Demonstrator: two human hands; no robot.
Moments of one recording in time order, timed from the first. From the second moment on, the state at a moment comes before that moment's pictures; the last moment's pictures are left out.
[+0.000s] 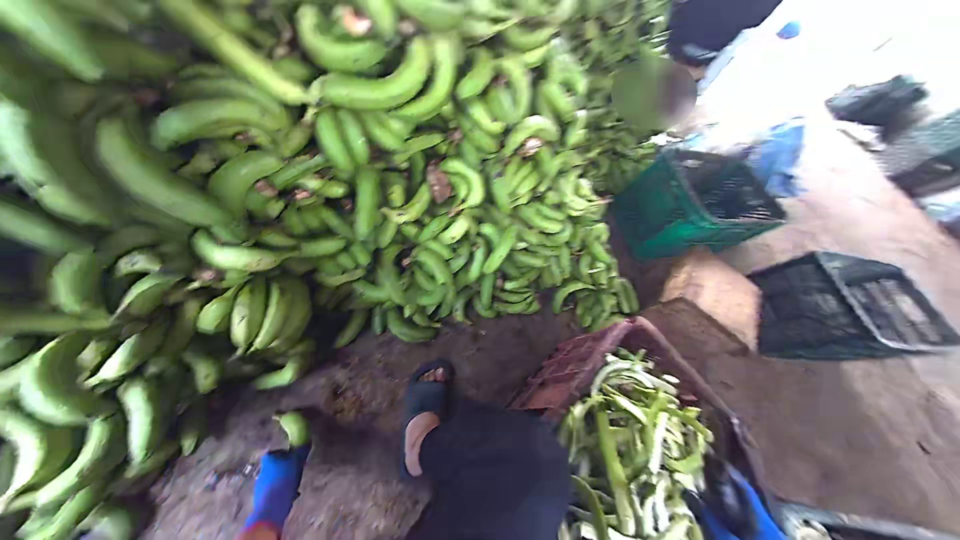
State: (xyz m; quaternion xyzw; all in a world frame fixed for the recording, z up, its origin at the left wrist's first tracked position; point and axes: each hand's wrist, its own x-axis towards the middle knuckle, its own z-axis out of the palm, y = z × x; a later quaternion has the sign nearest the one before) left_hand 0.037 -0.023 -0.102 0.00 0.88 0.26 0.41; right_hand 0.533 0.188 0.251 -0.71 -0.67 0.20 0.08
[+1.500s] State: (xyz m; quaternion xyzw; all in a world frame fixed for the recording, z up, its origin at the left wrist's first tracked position) left_hand 0.357 0.244 0.267 0.51 0.40 0.48 0.59; right_hand 0.577 0.144 0.251 -0.52 -0.78 0.17 0.30
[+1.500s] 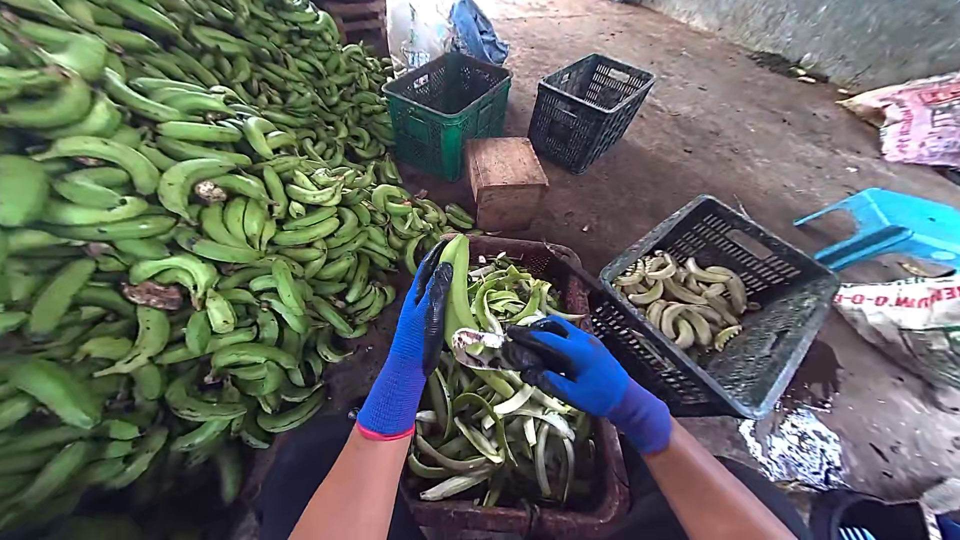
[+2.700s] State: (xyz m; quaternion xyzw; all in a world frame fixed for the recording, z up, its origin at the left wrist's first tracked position) left_hand 0.368 0.222 0.267 0.55 0.38 0.36 0.65; right_hand 0.610 0.202 0.267 -0.62 -0.71 0.12 0.31
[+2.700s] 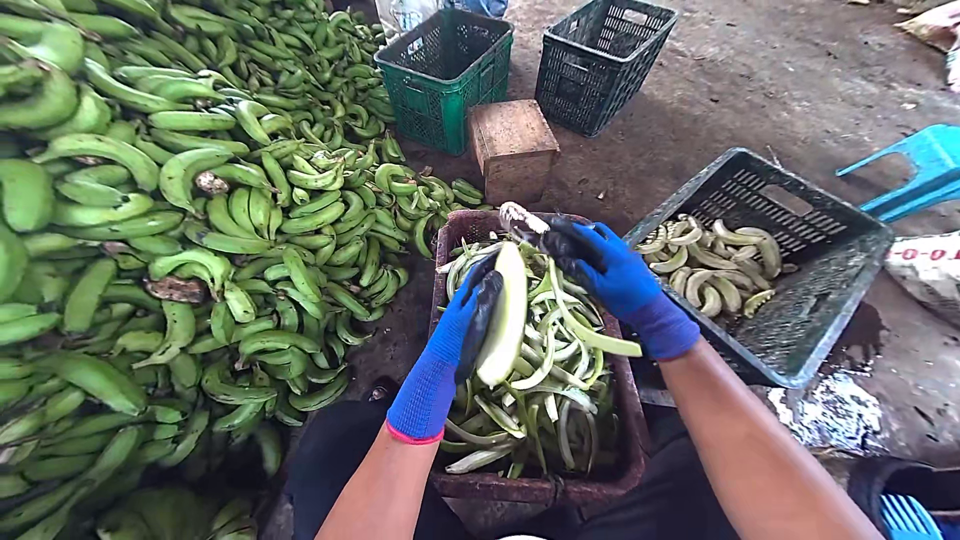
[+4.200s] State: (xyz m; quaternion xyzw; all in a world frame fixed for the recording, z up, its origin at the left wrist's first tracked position) left_hand 0.356 0.237 0.246 0.50 0.47 0.39 0.62; right_hand 0.575 0.178 0.248 -0.60 -0.74 0.16 0.26
